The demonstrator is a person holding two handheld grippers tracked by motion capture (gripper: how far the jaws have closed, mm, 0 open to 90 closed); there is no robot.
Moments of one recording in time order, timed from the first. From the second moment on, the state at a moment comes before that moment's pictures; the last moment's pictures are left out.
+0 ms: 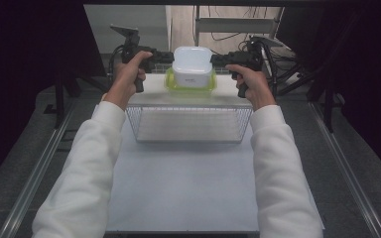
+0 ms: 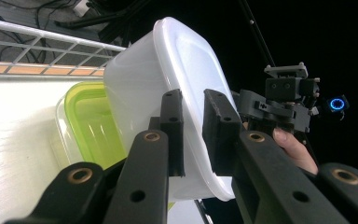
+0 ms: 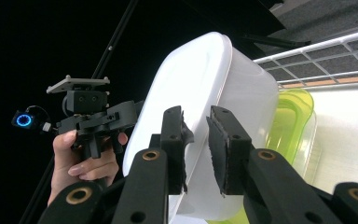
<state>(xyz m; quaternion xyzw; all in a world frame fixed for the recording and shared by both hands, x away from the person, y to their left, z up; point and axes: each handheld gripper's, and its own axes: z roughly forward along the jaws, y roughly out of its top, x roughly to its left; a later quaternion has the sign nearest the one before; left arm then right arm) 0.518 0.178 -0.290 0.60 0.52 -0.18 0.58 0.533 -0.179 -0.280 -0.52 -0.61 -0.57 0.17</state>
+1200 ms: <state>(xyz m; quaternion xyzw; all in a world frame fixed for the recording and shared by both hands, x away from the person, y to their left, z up) 0.442 0.206 -0.266 0.66 0.46 -0.02 0.59 0.466 -0.211 -0.251 -0.43 -0.70 -0.57 0.02</state>
